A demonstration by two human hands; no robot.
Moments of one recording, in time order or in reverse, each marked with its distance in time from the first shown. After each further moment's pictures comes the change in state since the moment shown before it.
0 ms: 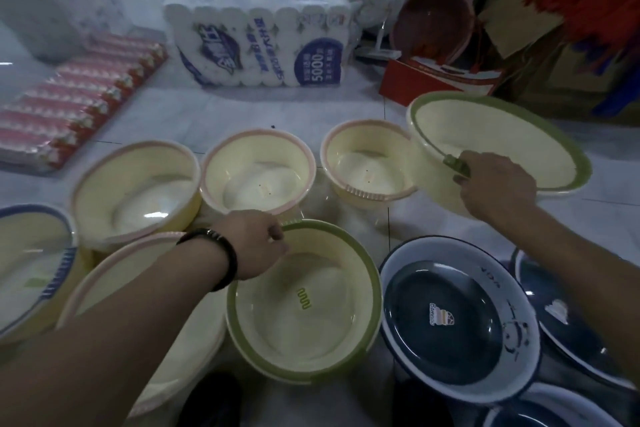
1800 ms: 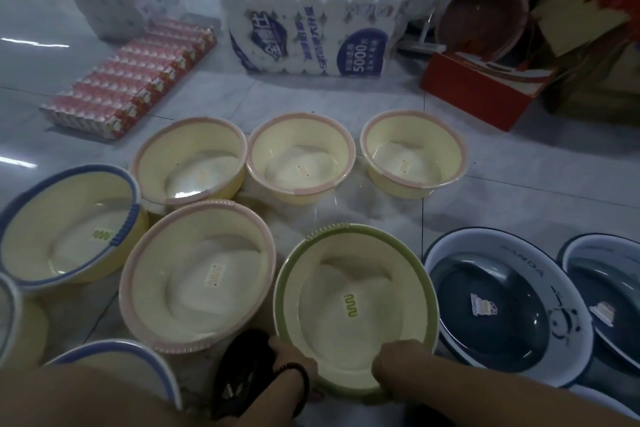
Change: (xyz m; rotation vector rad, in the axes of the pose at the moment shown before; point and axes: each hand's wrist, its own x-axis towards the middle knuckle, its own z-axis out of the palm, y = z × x) left_hand -0.039 -0.073 0.298 -1.114 -0.018 -0.867; right_hand -0.260 -0.155 0.122 -0.334 -1.075 -0.859
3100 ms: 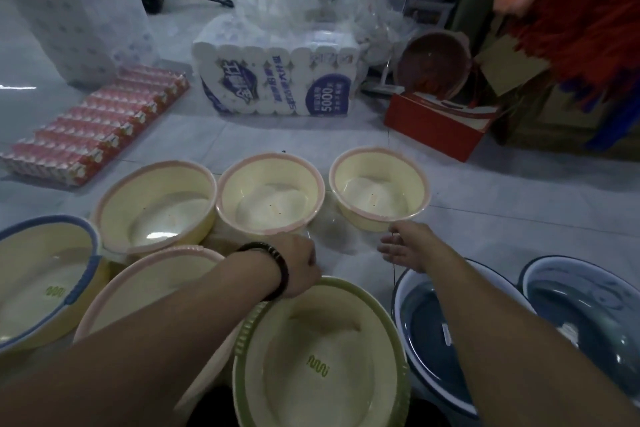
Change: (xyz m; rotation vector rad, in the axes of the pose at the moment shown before) left_hand -0.183 0.246 -0.052 1.316 0.003 0.943; right_hand -0.040 0.184 -0.142 2.104 0.742 0.320
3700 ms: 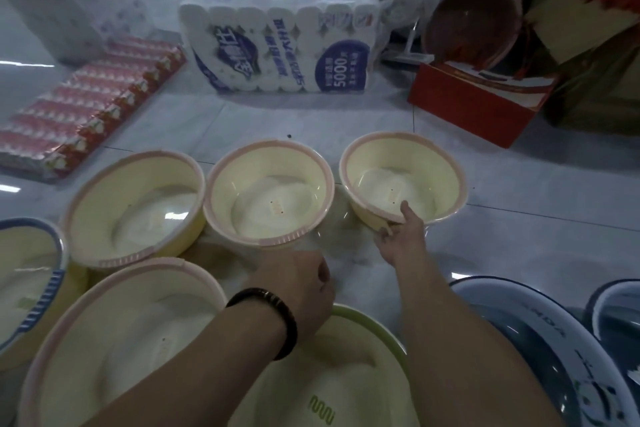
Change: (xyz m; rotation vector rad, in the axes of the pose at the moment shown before) left_hand 0.103 -0.006 0.031 -0.243 0.132 -0.096; right_hand 0.182 0.003 0.064 0.765 0.023 0.057
